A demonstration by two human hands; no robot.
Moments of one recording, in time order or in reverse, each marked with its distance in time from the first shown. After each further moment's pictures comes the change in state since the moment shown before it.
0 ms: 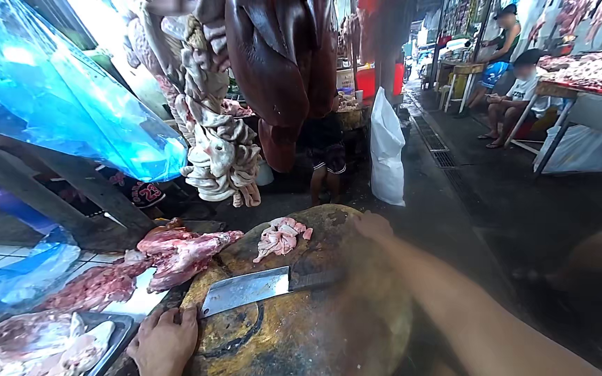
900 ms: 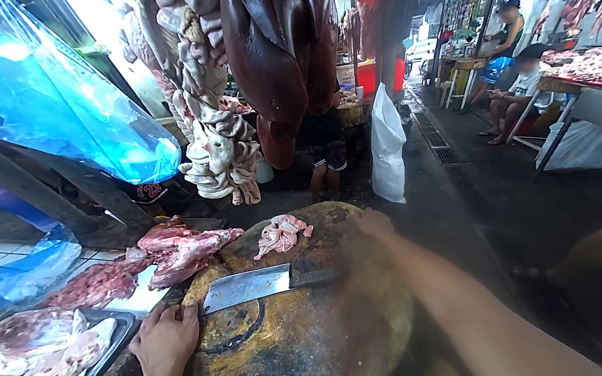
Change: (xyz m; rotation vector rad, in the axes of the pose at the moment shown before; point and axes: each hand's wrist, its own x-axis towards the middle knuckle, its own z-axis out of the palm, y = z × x) left_hand 0.000 0.000 0.000 -0.006 0.022 0.005; right_hand -0.001 0.000 -0.001 0.008 -0.002 0.010
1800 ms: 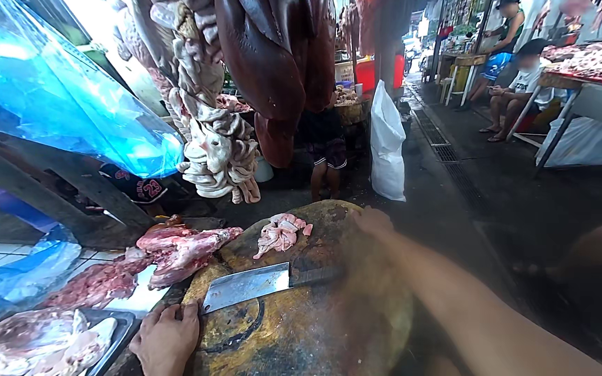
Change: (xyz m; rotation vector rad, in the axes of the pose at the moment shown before) left_hand 0.000 0.002 -0.001 0.001 -0.007 -0.001; right_hand 0.001 0.000 0.002 0.003 -0.003 0.001
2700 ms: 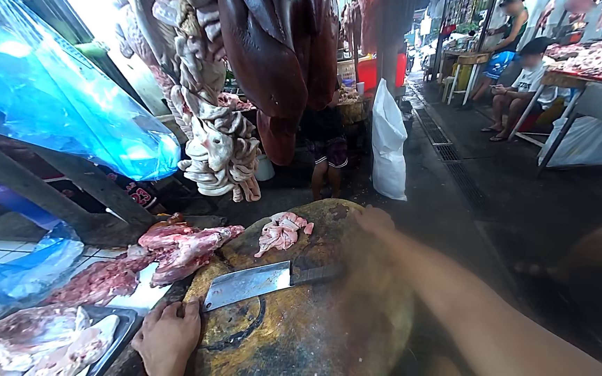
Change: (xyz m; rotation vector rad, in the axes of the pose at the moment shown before) left_hand 0.001 0.000 0.000 -0.001 -0.003 -0.009; right_hand 0.000 0.000 0.000 0.010 0.003 -0.005
